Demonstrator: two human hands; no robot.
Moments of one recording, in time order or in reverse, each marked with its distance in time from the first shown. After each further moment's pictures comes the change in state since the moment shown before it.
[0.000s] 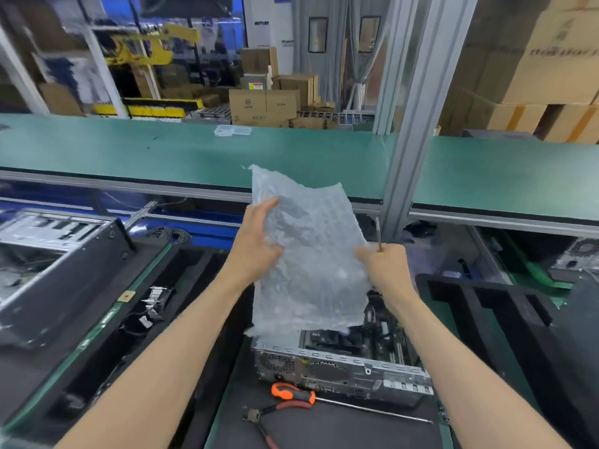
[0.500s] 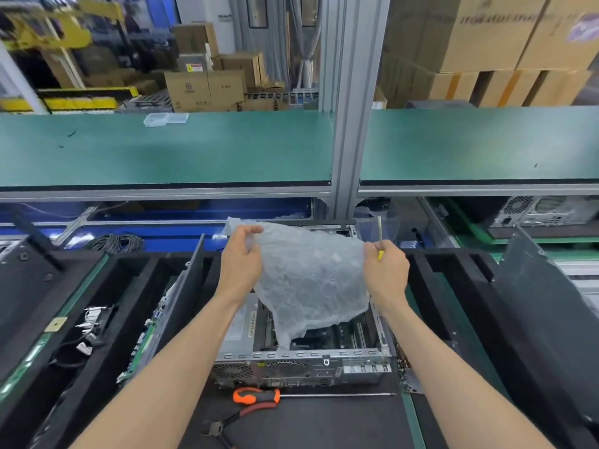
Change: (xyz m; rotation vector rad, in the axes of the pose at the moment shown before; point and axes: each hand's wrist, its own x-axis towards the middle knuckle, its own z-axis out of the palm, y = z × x) left_hand 0.005 -0.011 0.105 -0.168 0.018 -0.300; right_hand 0.013 0.069 -0.064 -0.366 0.395 0.070
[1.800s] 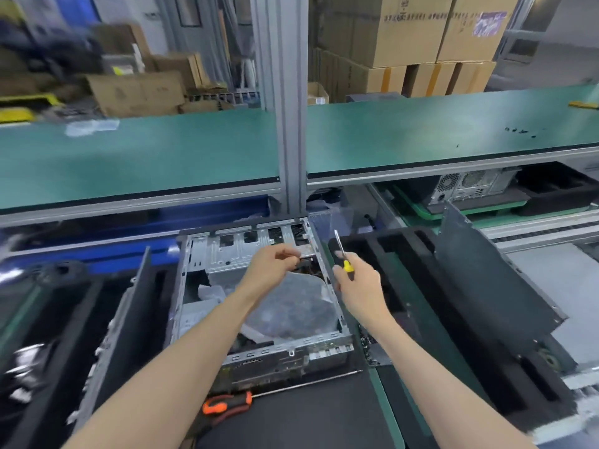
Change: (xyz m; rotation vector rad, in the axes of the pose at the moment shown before) left_hand -0.018 0.025 0.099 0.016 -0.539 -0.036; right_hand -0.037 0.046 -0.047 0.034 -0.180 -0.060
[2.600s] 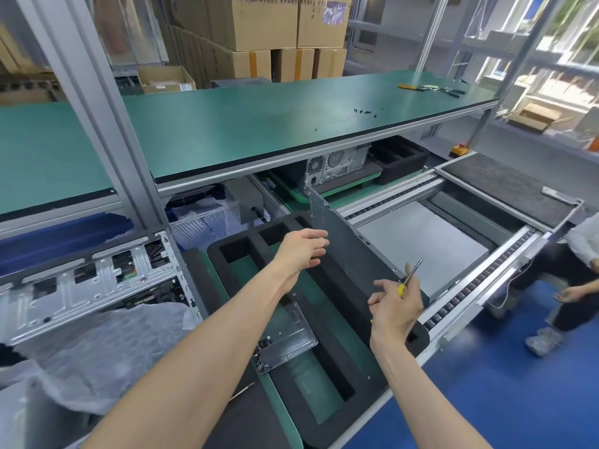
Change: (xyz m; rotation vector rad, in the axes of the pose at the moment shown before) left_hand 0.040 0.122 0.264 -0.325 -0.480 -0.067; right_hand -0.040 0.131 -0.185 0.519 1.009 0.381
